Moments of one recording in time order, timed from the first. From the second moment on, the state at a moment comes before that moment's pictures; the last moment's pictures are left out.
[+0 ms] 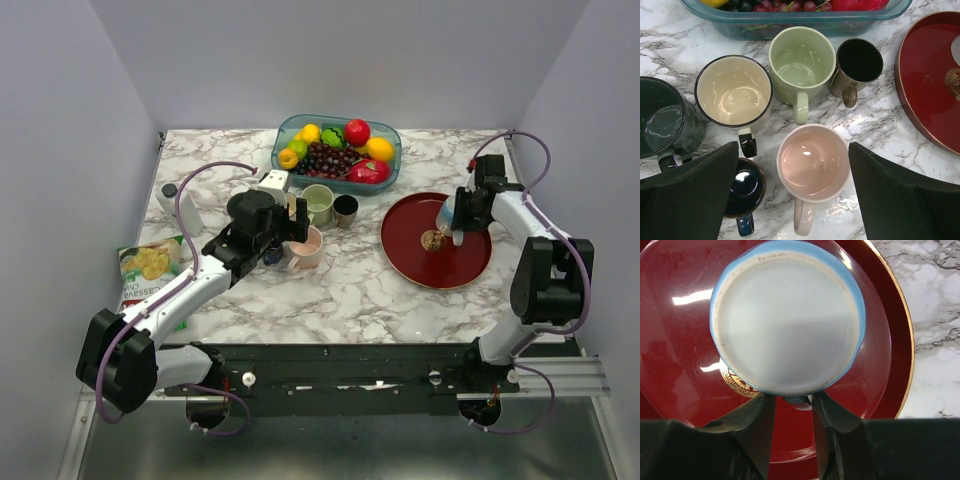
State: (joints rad) left arm -0.54 1.21 0.81 -0.02 -0.12 -0.26; right arm -0.05 1.67 1.18 -0.59 -0.01 0.10
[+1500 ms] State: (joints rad) left arm -0.53 1.46 1.27 0.14 0.45 -0.42; right arm 0.05 1.31 1.20 0.02 -0.73 0.81
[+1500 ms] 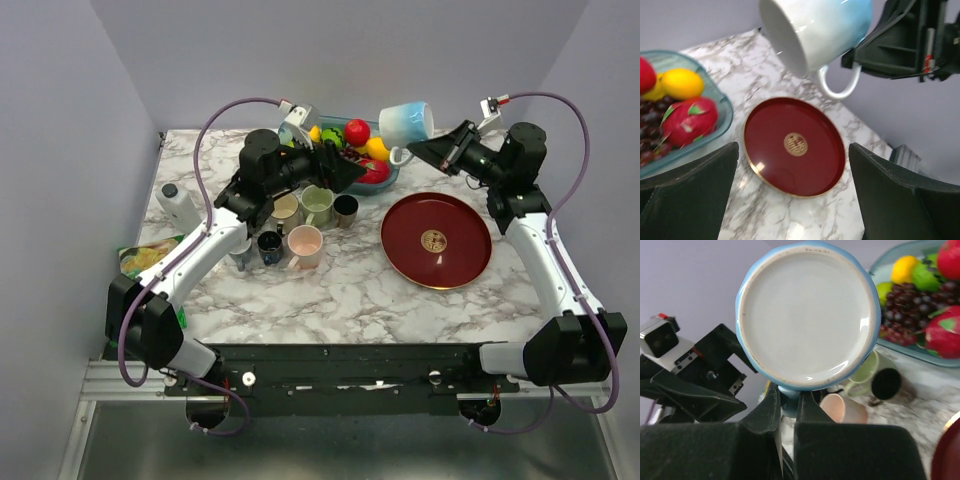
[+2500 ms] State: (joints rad) left arm -0.57 1.60 1.34 0.69 0.61 -1.06; right arm 0.20 1.35 1.26 0.45 -0.85 1.07
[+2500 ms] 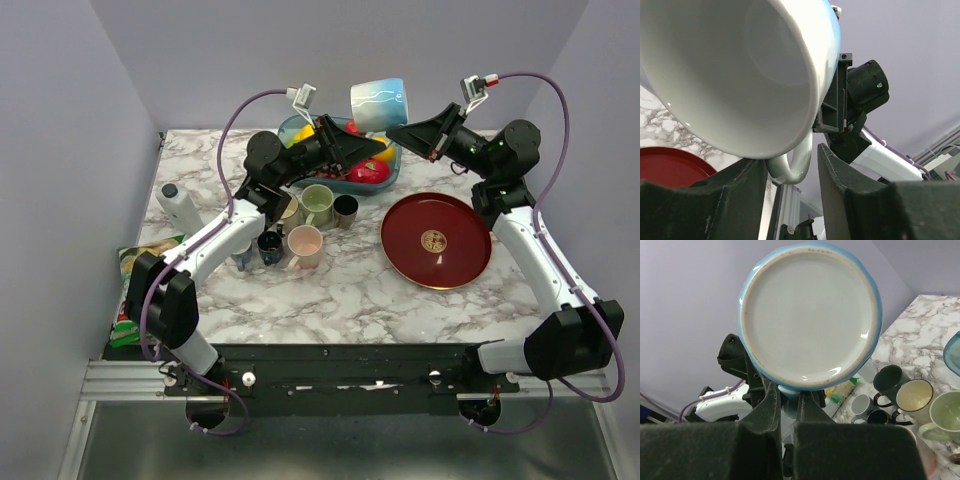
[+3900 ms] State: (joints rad) left arm -0.68 1.45 1.23 -0.22 0.15 -0.28; right arm 0.23 1.15 1.17 -0.38 -0.14 0.58
